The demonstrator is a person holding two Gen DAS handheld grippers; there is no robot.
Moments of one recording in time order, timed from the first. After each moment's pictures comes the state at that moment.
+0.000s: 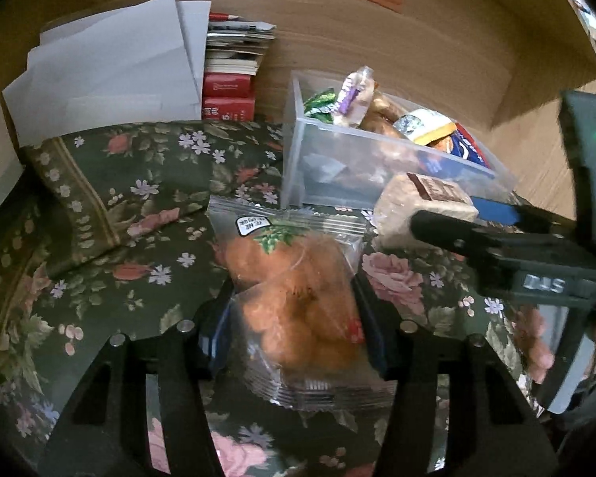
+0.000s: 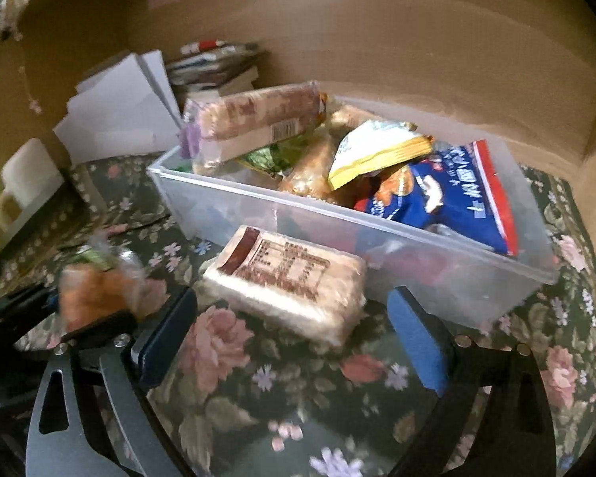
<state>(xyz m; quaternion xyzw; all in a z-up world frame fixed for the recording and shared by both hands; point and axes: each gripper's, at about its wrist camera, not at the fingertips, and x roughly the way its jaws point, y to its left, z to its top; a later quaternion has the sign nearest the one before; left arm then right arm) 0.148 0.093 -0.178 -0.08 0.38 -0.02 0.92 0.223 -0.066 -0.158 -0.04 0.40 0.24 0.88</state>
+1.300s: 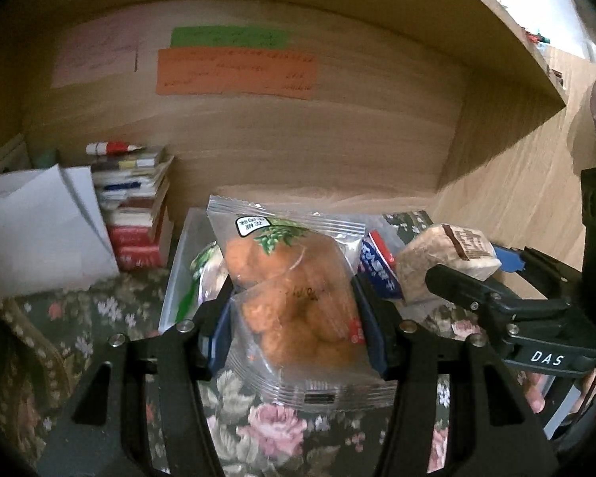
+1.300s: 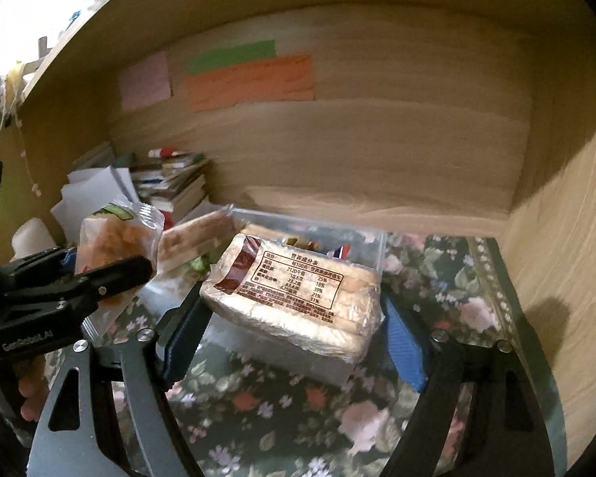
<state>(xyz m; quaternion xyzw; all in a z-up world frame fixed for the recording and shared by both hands) 0.221 0.005 -0.081 -0.04 0.29 -0.07 0.95 0.219 -0.168 -0.075 -0.02 0.29 0.21 0.93</state>
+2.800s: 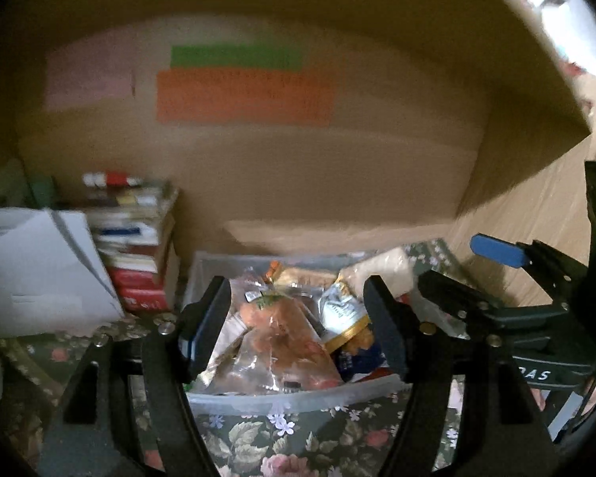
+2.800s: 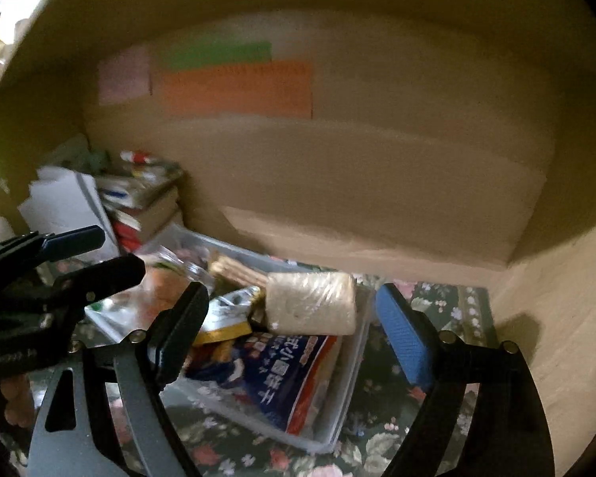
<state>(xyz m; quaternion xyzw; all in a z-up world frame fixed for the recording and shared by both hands) 0.248 0.011 -0.055 -0.04 0.26 -0.05 0.96 0.258 -0.150 -0.057 -0.07 0.27 0.19 0.94</state>
